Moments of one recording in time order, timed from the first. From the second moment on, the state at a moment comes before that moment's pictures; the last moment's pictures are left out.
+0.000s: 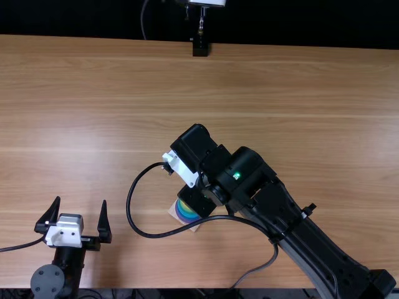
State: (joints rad) left arm -0.05 0.01 0.02 -0.08 0.01 0.00; right arm 0.76 1.74 1.80 -1.34 -0.04 -0.14
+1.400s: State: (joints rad) left arm -0.05 0.01 0.02 -0.08 0.01 0.00; right arm 0.76 1.76 1.80 -1.34 -0.04 -0.13
